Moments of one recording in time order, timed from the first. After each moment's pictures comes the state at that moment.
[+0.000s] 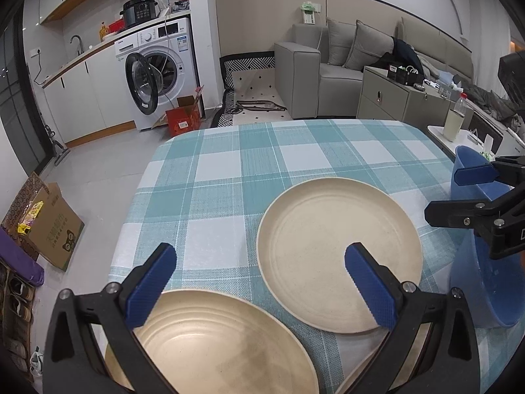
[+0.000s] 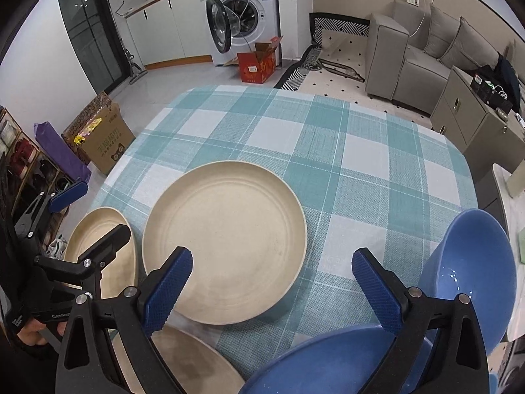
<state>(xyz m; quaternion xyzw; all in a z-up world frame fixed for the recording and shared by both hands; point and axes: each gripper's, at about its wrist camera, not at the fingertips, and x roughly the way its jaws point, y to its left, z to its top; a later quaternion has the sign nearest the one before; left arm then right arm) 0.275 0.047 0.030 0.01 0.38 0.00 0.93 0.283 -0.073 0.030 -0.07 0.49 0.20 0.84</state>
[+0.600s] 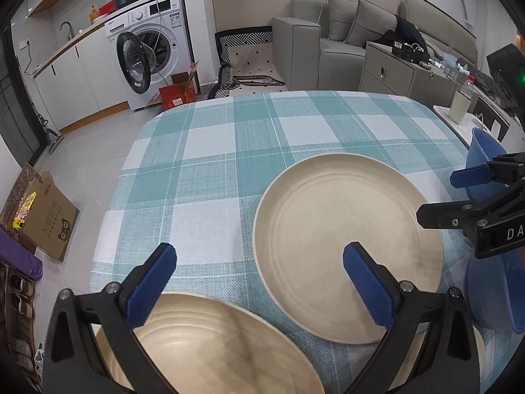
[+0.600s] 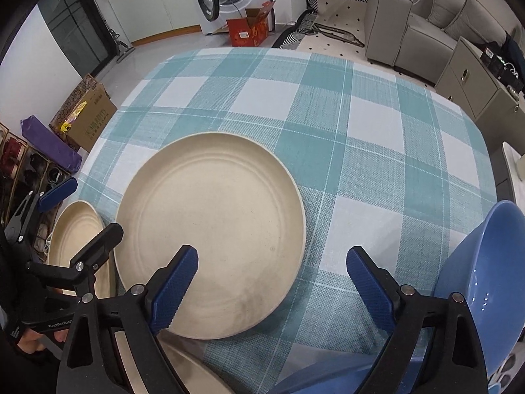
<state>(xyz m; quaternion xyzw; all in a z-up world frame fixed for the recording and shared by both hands) 0.304 0.047 0.002 0.01 0.43 0.00 0.90 0.319 -0.065 -0.014 -0.08 0.56 0.18 0.80</state>
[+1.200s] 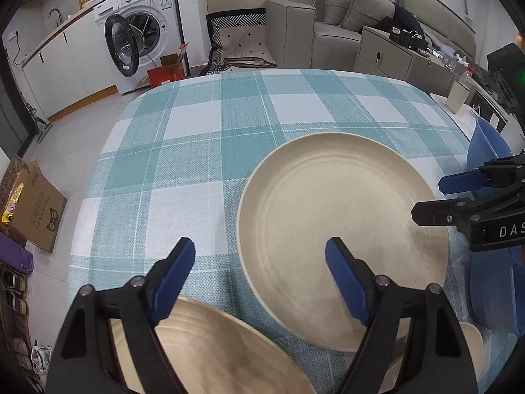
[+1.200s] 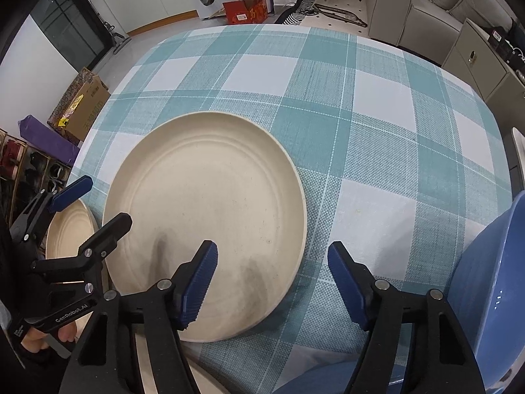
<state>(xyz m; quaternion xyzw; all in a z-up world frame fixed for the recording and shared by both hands) 0.317 0.044 -0.017 0.00 0.47 -0.02 0.88 0.330 -0.065 -0.037 -0.07 0.60 0.19 0.78</state>
